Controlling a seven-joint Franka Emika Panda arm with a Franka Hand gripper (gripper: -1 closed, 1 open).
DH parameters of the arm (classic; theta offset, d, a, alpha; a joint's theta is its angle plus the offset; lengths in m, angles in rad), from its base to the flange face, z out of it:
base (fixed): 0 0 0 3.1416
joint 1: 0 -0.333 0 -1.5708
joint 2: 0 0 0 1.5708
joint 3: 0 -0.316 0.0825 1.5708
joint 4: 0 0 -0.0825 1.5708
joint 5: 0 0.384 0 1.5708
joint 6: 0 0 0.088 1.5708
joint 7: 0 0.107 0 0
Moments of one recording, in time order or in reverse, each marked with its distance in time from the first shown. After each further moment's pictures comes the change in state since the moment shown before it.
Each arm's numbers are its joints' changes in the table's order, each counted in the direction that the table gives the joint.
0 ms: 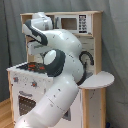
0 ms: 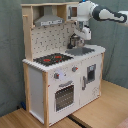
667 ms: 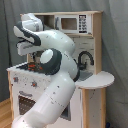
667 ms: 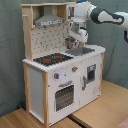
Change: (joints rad) arm -0.179 0.000 0.055 -0.031 -0.025 0.088 0.044
